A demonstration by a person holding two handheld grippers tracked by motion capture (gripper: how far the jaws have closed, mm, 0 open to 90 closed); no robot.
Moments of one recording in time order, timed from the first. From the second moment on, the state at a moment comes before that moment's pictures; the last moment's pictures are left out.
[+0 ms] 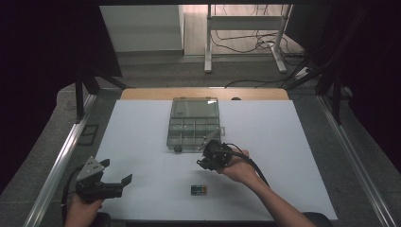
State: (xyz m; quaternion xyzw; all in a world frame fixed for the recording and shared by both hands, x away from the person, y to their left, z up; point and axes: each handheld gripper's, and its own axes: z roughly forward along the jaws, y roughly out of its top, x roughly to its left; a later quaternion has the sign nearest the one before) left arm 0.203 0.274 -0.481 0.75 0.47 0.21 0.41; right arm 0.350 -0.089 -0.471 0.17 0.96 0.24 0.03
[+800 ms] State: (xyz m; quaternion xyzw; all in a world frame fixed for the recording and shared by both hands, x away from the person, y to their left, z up) left arm 0.204 0.276 -0.482 0.75 0.48 0.20 0.41; right arm 0.408 -0.103 -0.428 0.23 0.93 0.27 0.07
